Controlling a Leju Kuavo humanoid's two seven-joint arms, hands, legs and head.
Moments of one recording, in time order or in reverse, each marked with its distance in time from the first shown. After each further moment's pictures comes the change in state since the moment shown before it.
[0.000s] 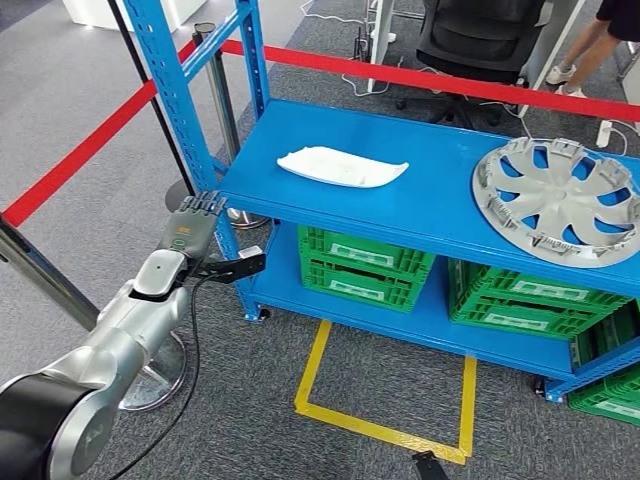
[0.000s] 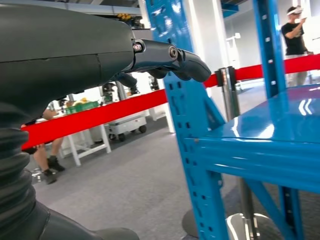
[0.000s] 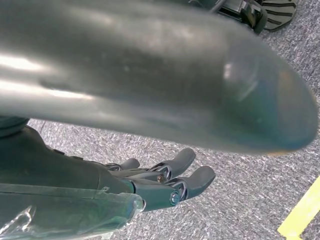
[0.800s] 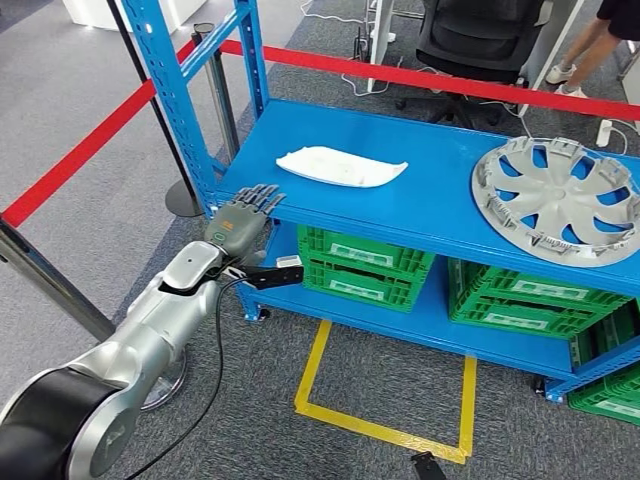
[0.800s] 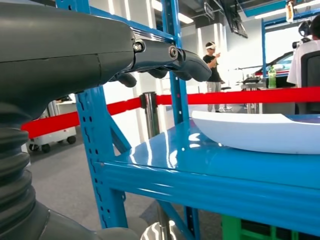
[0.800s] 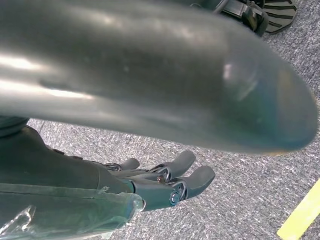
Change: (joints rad) left arm -0.031 -0.104 -0.055 -0.028 0.062 -0.001 -0.224; right arm 0.005 0.000 0.018 0.003 -0.016 0.003 -0.002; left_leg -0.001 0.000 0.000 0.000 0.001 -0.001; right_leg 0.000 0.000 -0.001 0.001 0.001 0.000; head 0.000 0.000
